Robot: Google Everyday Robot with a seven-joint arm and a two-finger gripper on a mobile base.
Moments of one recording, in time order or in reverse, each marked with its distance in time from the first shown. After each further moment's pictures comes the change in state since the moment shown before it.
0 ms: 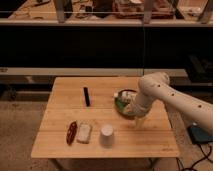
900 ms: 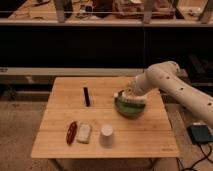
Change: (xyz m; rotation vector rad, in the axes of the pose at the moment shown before) arm 0.019 -0.139 -0.100 0.576 0.055 0.024
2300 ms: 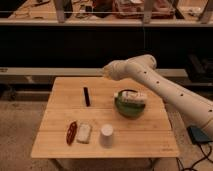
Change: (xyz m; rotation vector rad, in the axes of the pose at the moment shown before) arm -0.085 -0.093 0.060 0.210 -0.110 -0.164
